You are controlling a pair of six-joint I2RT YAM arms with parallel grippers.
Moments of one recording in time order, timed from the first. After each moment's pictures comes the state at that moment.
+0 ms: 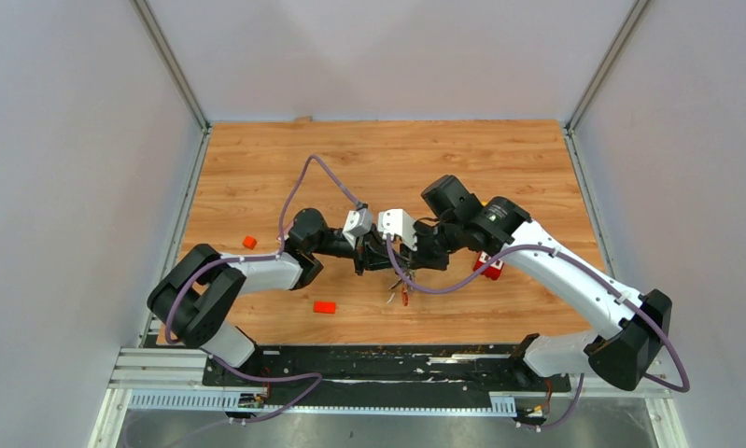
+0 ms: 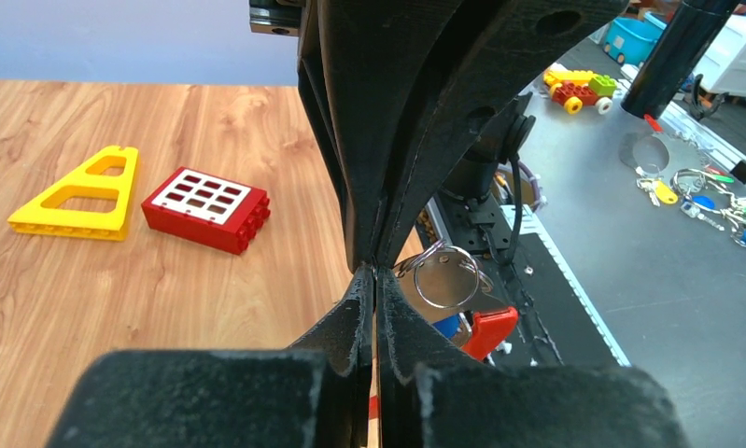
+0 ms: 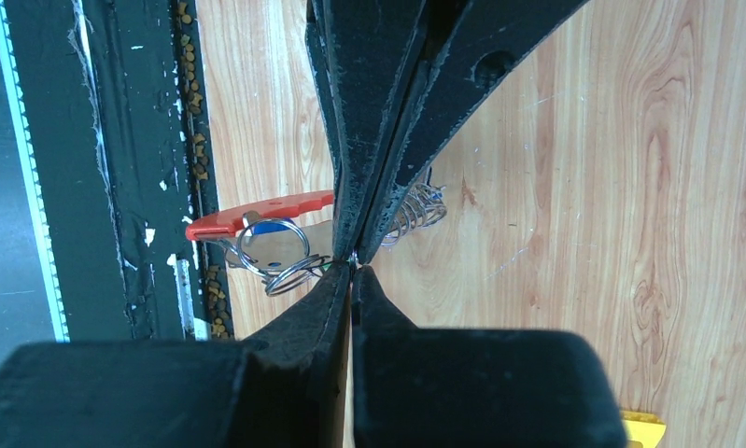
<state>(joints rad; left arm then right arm) -0.68 1.54 0.60 1.13 1.08 -0.28 0.79 1.32 1.29 -0.97 -0.42 -0.65</state>
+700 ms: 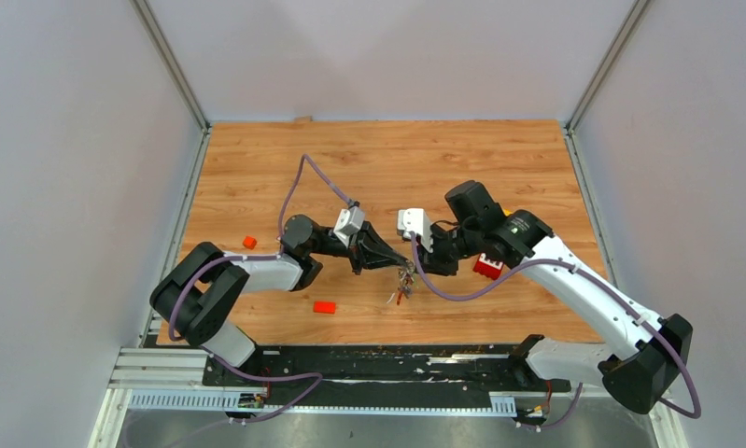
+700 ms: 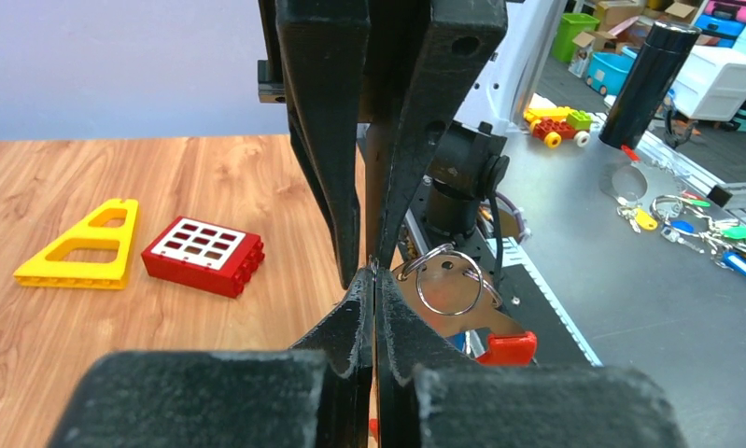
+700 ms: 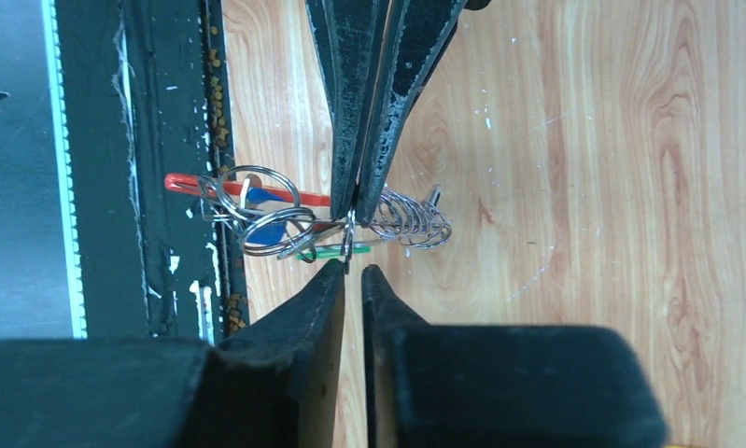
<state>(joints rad) -0.68 1.56 0.58 1.37 1.09 -0.44 0.71 1.19 1.15 -0.86 -0.55 -0.62</state>
